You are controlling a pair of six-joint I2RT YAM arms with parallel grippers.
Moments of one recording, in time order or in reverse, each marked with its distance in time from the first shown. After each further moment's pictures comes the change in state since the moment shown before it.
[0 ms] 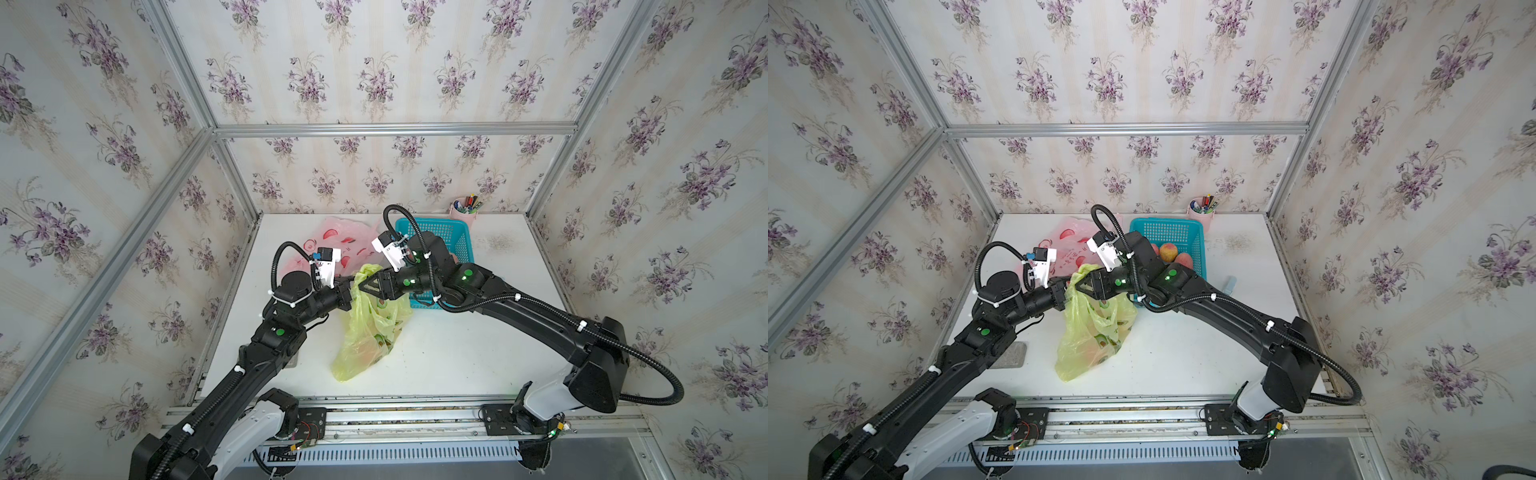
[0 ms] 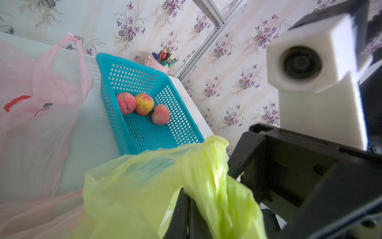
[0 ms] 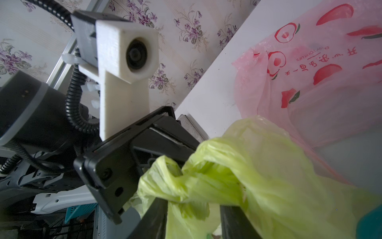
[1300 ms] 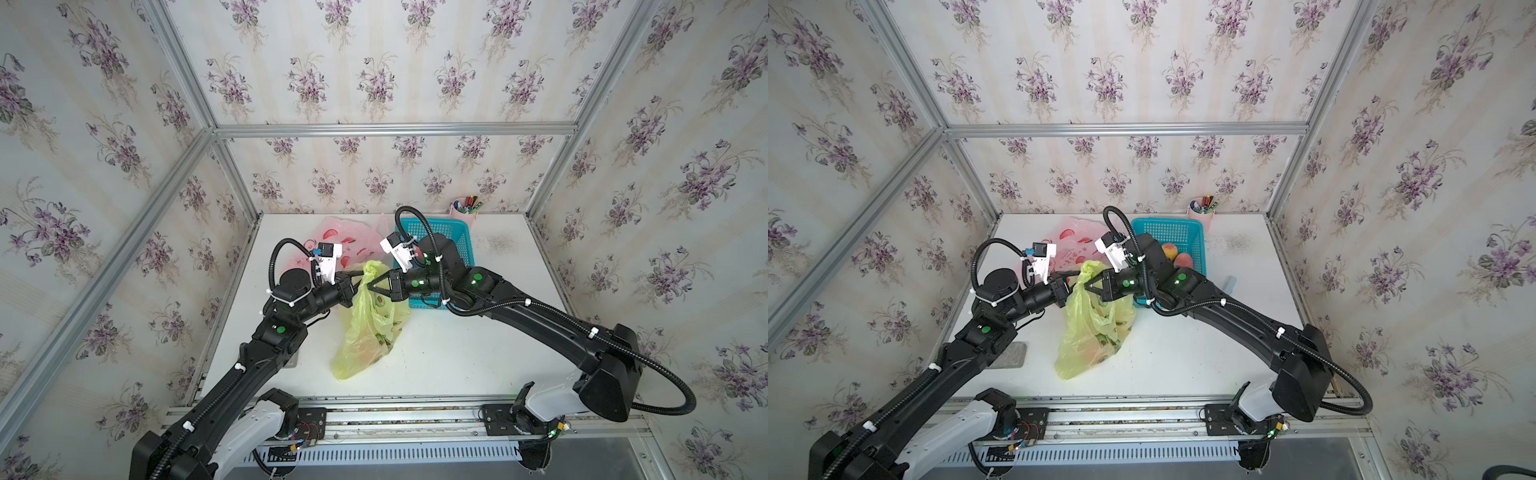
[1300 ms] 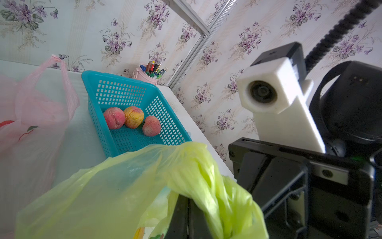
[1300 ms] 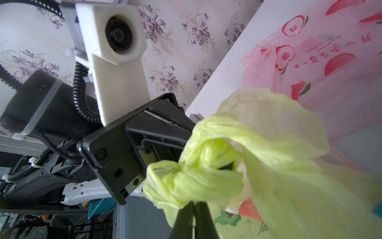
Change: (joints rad) left arm -0.002 0.024 0.035 0.061 0.021 0.014; right arm -0.030 -0.077 -0.082 0.059 -0.067 0.076
